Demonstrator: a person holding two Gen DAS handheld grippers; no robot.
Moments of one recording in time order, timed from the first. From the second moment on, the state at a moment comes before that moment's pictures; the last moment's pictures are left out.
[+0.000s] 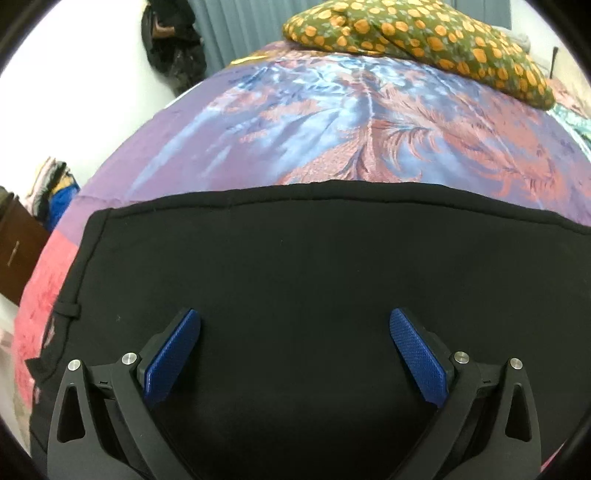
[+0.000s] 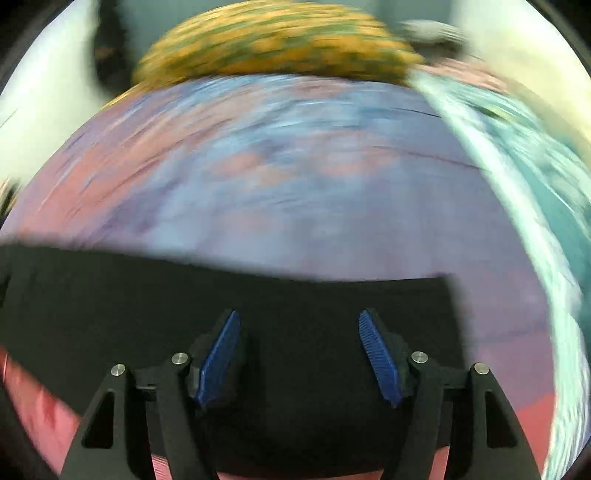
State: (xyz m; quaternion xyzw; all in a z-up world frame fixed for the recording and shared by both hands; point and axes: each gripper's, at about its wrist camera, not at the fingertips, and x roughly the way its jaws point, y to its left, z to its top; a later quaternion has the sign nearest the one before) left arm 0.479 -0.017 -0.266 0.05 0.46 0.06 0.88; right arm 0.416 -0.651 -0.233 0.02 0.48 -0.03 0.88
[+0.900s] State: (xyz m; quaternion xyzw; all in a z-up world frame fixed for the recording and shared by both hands) left arm 0.427 -0.025 -0.224 0.05 0.49 0.04 0.87; right arm 0.156 -0.597 -0.171 -0.10 0.44 -0.02 0.89
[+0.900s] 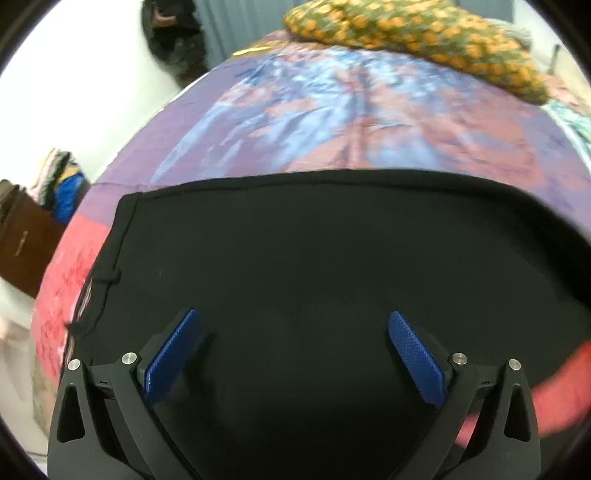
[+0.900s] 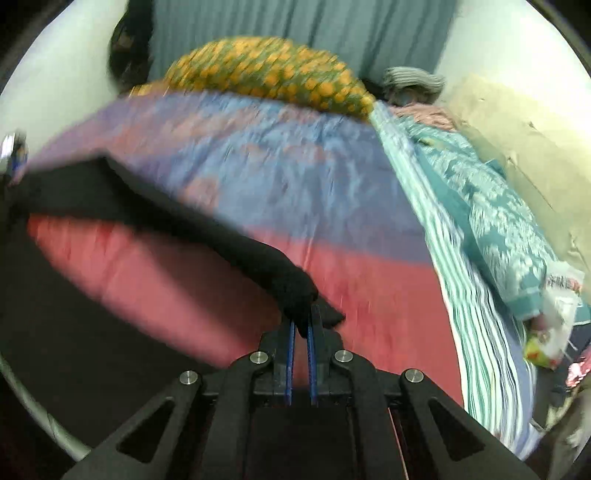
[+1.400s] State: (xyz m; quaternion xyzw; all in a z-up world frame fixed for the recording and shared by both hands) left arm 0.290 -0.045 -0.225 0.07 0.48 -0.02 0.87; right arm 0.074 -0.576 -0.170 0.15 0.48 0.05 0.86
